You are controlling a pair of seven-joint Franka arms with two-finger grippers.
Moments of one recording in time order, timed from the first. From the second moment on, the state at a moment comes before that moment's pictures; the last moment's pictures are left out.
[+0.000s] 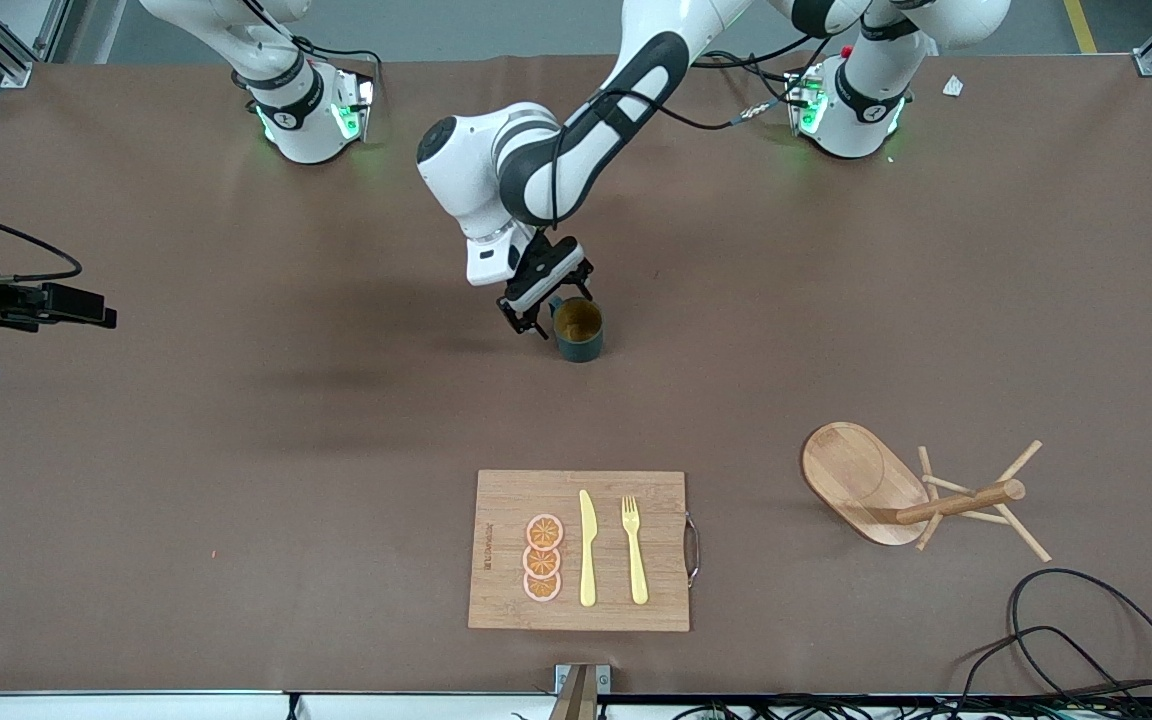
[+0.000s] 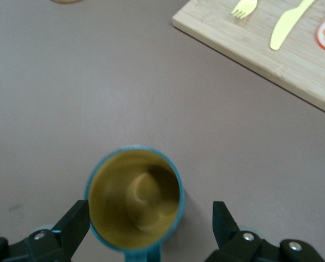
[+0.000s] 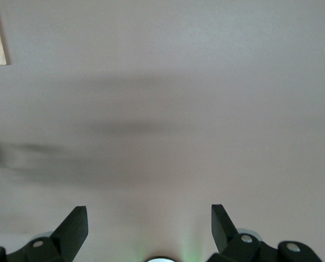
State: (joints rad) left arm -1.11 0.88 0.04 -1.18 0.46 1.81 -1.92; right arm -0.02 0.24 -0.07 -1.38 0.06 1.41 -0.07
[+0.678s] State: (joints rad) left arm -1.19 0.95 0.07 -1.16 0.46 1.78 -2.13; right arm 0.01 0.16 -0.06 -1.39 0.02 1.36 -0.01
